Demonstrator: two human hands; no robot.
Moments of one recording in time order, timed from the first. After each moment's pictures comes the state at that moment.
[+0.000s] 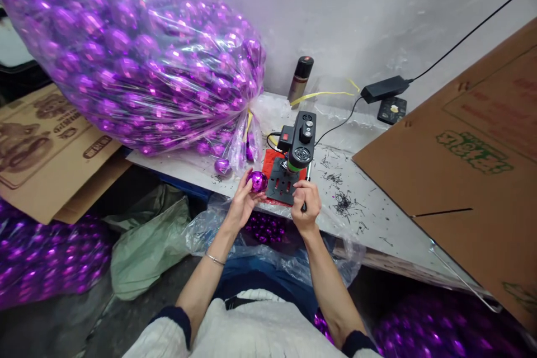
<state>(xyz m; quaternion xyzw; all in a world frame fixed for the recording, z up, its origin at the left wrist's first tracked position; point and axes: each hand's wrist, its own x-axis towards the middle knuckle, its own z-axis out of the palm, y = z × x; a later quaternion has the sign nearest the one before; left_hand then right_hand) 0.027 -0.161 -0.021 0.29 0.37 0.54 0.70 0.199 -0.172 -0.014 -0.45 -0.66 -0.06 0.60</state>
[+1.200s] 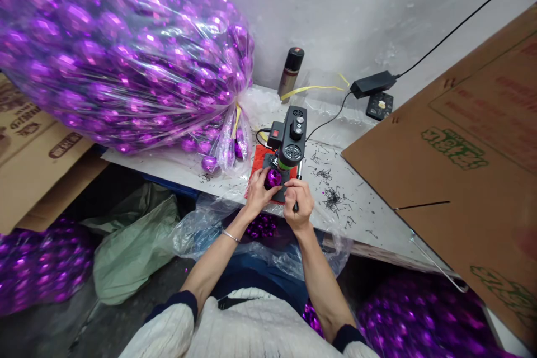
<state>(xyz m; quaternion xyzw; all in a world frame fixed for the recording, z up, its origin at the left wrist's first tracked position) 0.088 -0.122 -0.080 0.68 0.53 0.40 0.31 0.204 -0.176 -0.003 -0.45 -0.68 -0.07 0.57</state>
